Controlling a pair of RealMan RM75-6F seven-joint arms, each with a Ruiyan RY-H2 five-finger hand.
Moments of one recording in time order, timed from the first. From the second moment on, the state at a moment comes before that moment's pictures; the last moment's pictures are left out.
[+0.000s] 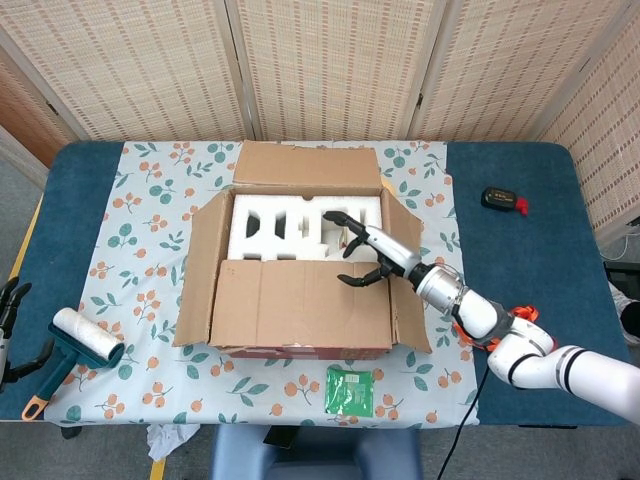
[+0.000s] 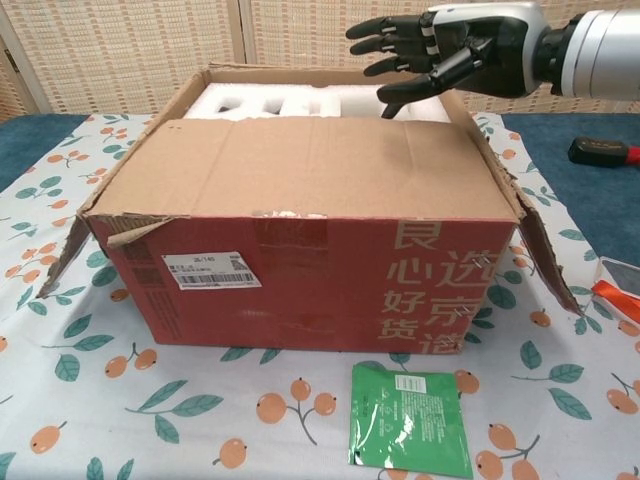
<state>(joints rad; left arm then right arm) -0.10 -1.14 -0.09 -1.42 1.46 1.48 -0.30 0.92 -1.29 0.19 -1.38 -1.59 0.76 1.17</state>
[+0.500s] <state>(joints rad) -0.10 -1.16 -0.09 -1.41 1.46 1.49 -0.28 0.91 -1.25 0.13 -1.45 -1.63 0.86 1.36</state>
